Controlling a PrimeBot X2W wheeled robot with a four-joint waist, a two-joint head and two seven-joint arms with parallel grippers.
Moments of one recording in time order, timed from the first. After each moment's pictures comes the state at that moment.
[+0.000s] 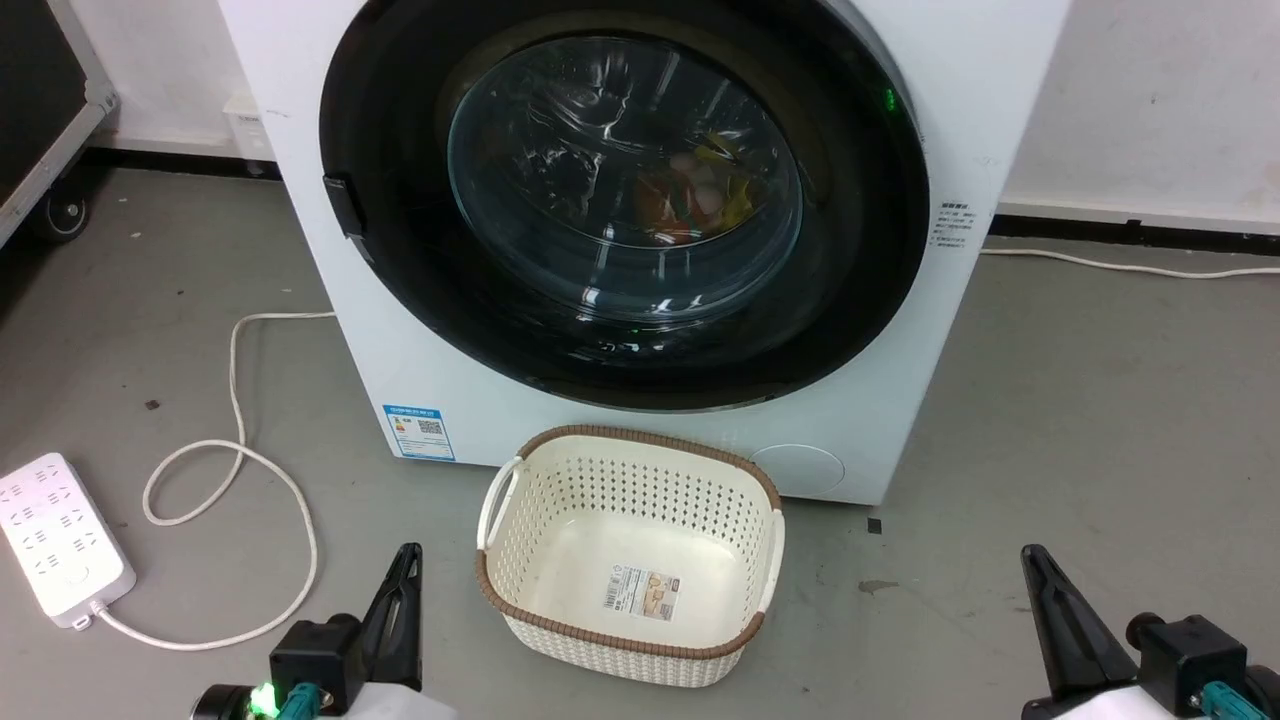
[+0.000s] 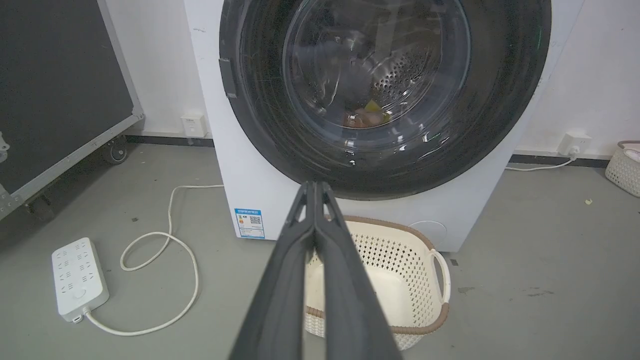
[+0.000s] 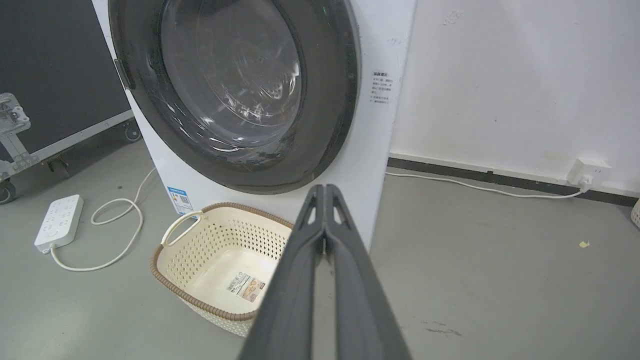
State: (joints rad) left arm 0.05 0.05 -0.03 0.09 -0.07 -0.04 -0.16; right arm 0.09 -0.06 -0.07 0.06 0.04 0.13 -0.16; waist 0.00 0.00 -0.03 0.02
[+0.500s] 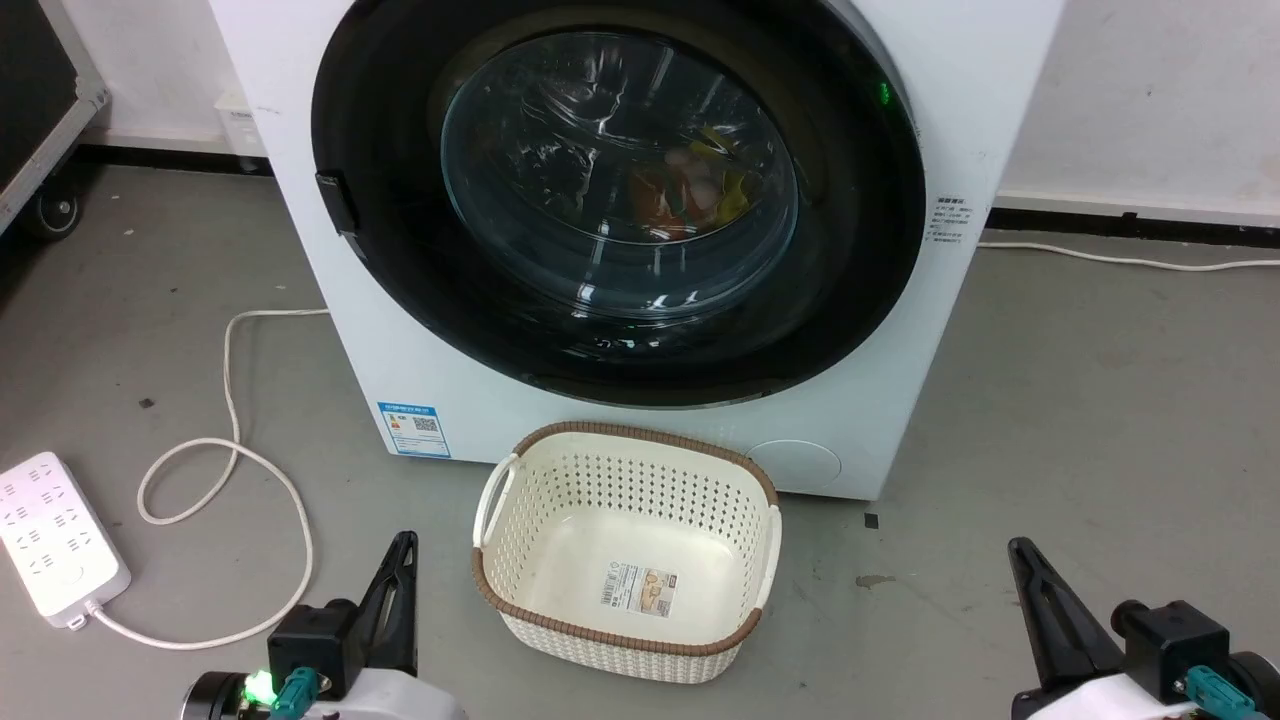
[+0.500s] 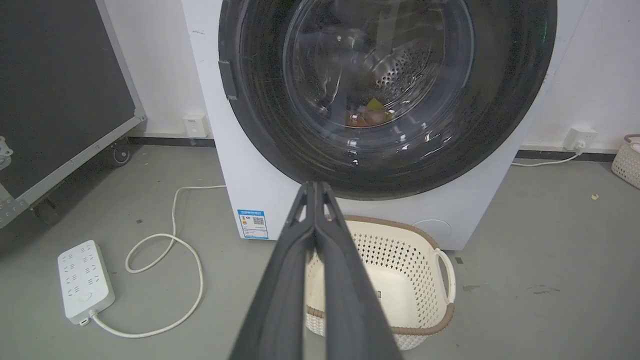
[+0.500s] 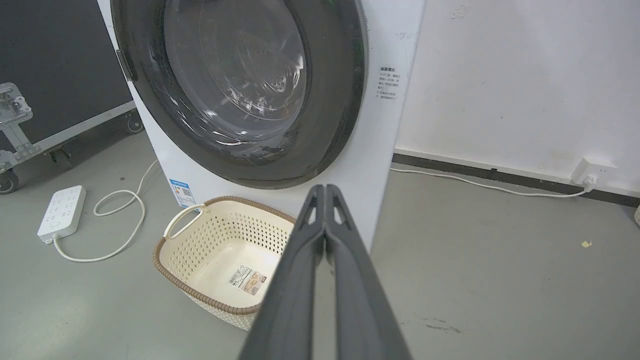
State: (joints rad) left arm 0.04 0.05 -0.02 0.07 -0.05 -0.03 -0.11; right arm 0.07 -0.06 -0.05 0.05 0.03 0.13 -0.12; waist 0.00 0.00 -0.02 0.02
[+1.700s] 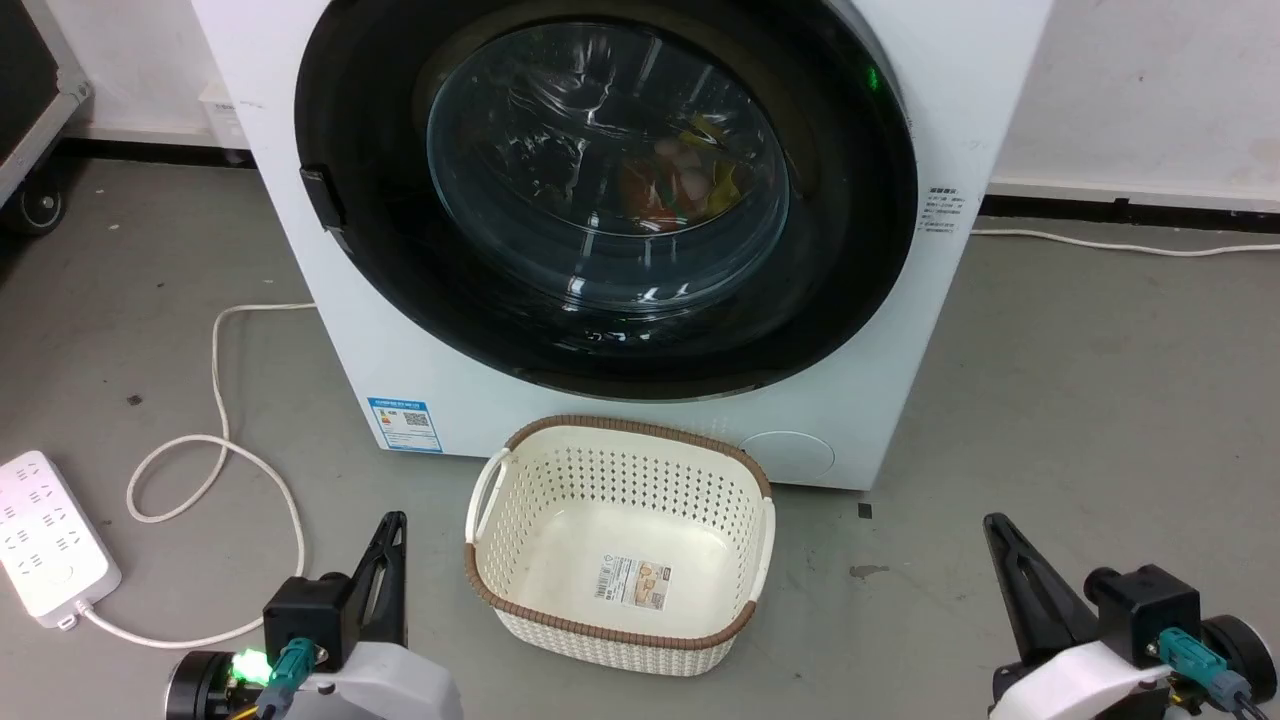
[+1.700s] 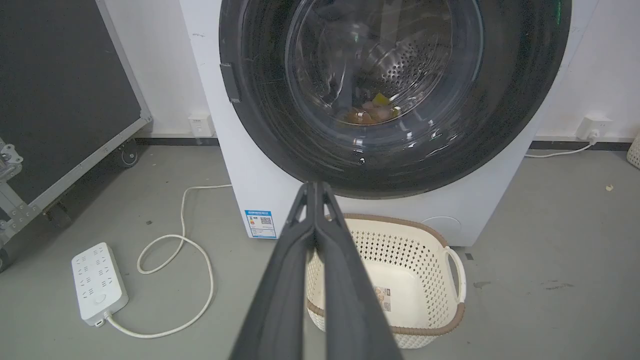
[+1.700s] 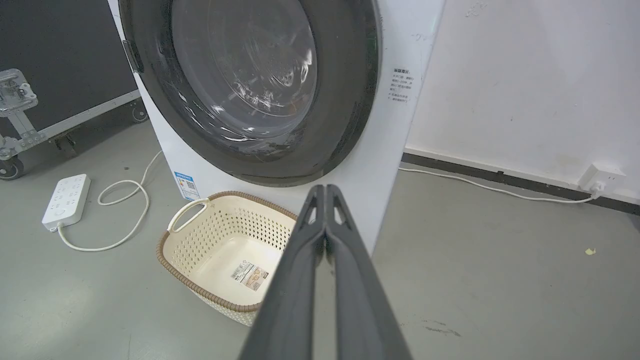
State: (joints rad) left arm 0.02 0.05 -0.01 0.02 -0.02 -0.01 -0.04; right arm 0.03 -0.06 -0.02 0.02 0.02 0.13 -0.04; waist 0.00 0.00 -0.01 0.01
